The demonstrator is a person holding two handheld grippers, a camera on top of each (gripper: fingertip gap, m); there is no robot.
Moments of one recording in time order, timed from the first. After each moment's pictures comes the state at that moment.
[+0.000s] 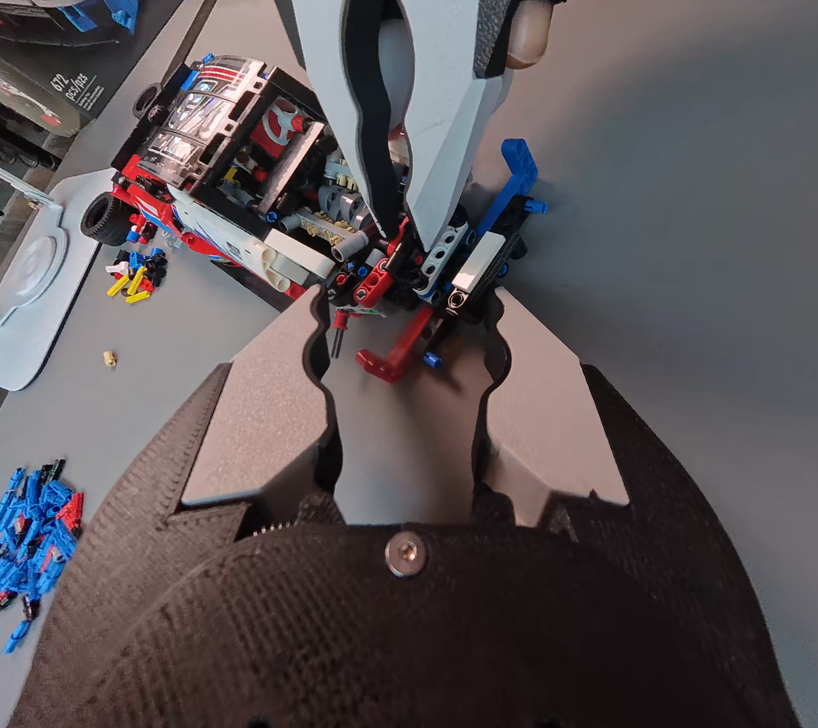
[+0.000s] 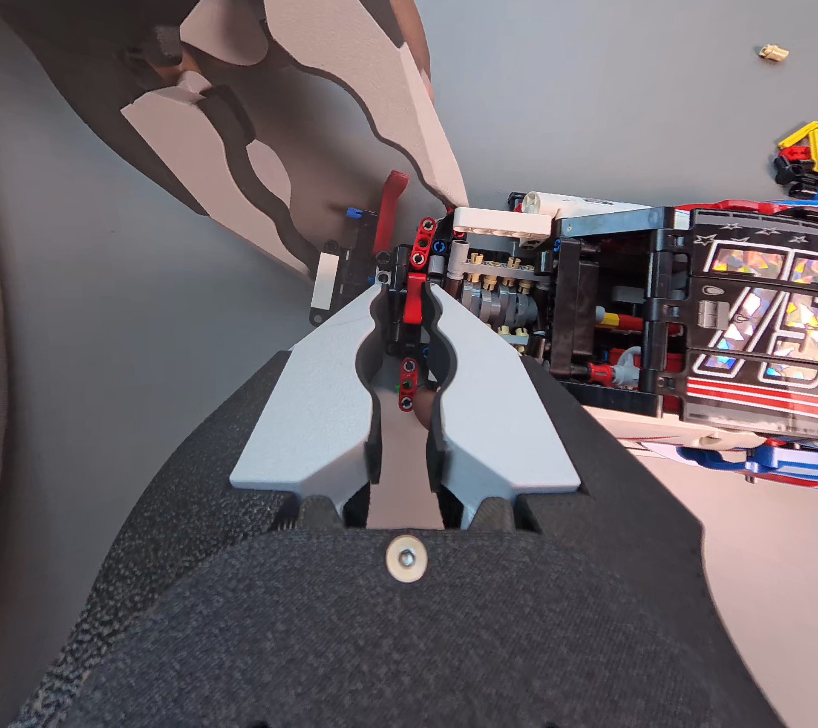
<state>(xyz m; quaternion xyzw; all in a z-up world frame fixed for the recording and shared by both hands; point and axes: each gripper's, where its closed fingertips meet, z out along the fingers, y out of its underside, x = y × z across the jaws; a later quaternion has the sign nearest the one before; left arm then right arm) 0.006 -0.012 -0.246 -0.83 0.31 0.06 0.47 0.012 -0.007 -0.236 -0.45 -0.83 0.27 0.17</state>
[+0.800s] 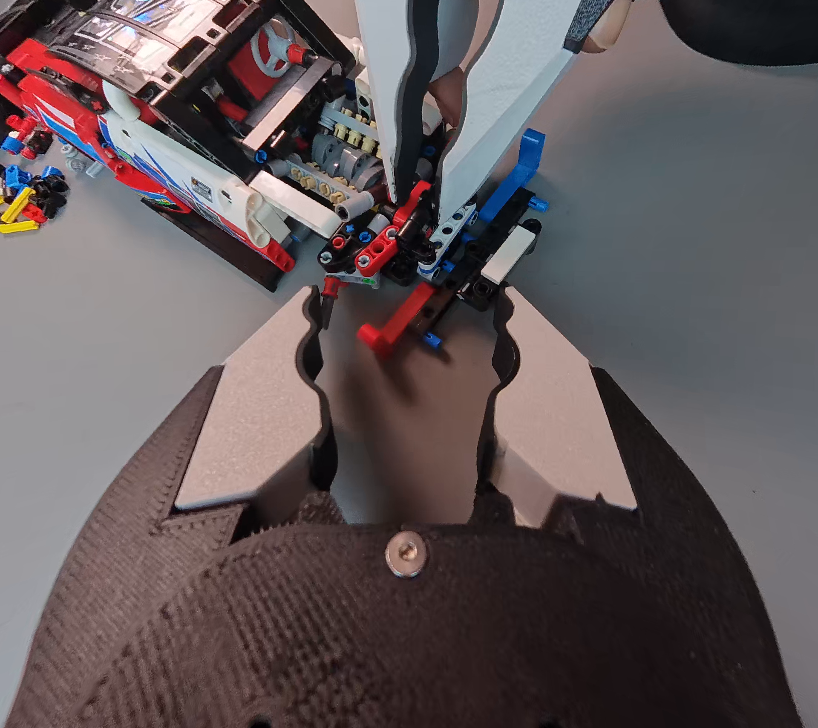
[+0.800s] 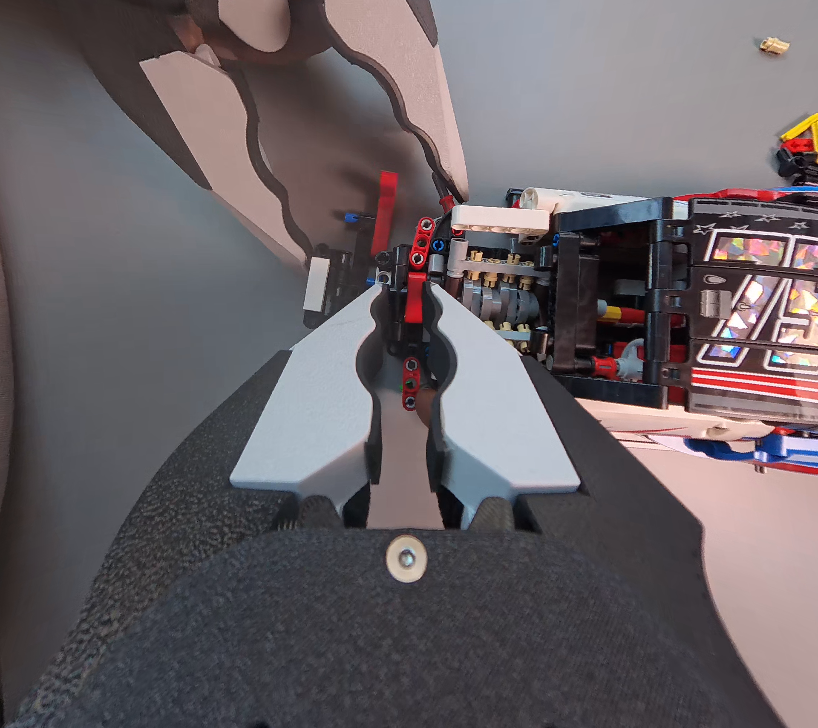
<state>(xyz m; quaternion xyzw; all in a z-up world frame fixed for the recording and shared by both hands) 0.003 -0.017 -0.257 -0.87 0.24 -0.05 0.43 0.013 -0.006 -0.236 -0.45 -0.83 0.28 0.16</state>
